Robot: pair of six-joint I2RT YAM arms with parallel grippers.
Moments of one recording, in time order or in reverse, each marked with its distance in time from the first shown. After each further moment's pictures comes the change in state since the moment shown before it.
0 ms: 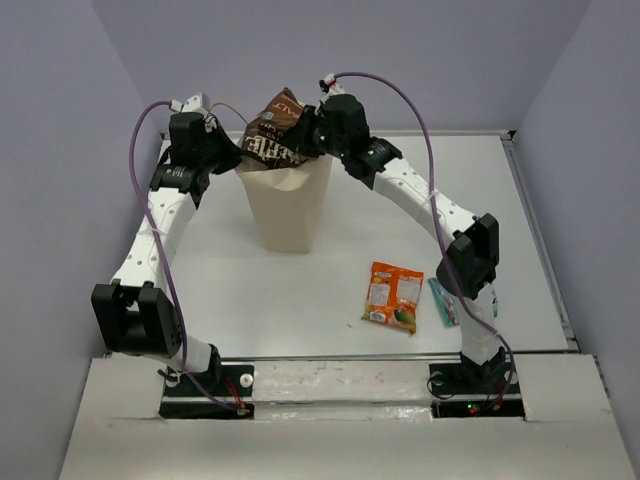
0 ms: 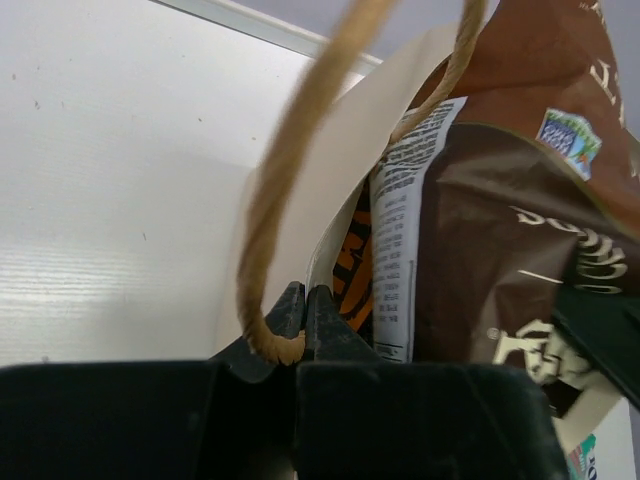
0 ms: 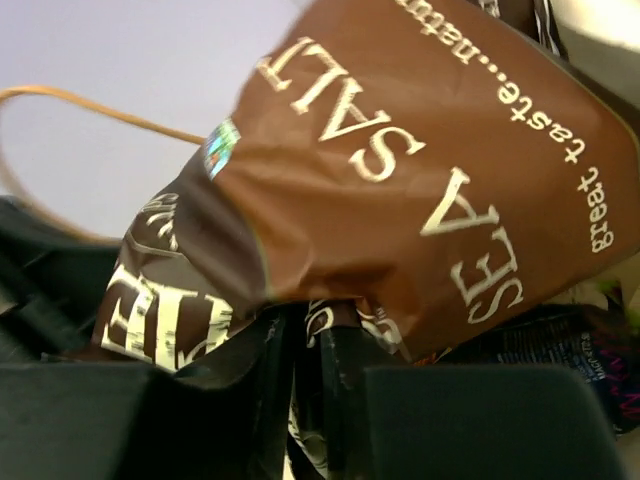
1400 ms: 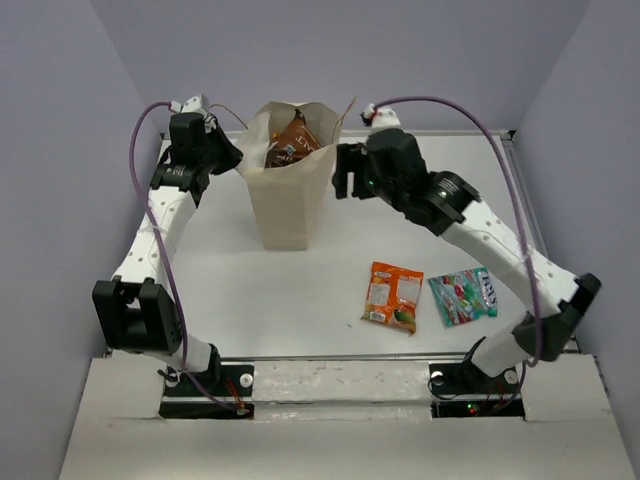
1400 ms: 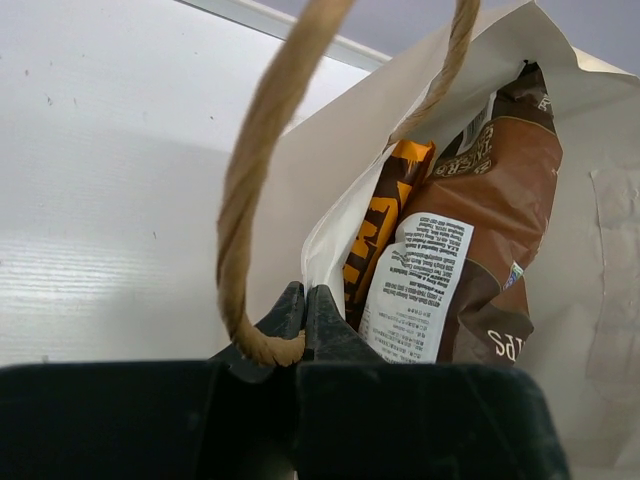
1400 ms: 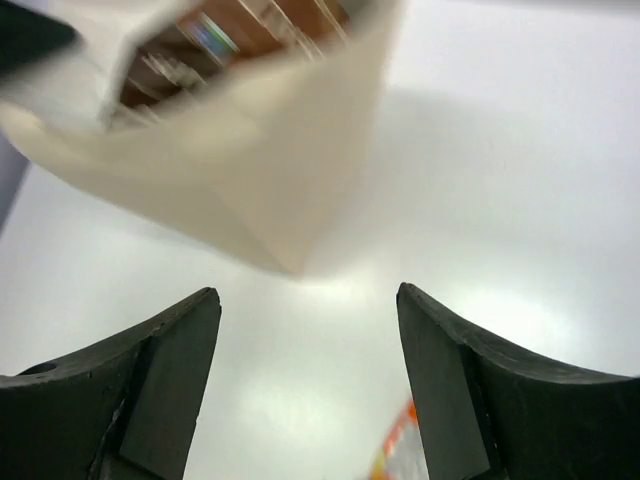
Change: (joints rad) left arm 0.007 0.014 -0.001 0.002 -0.011 0.006; right arm 0.143 -0.454 -0.274 -0.399 0.413 -0.330
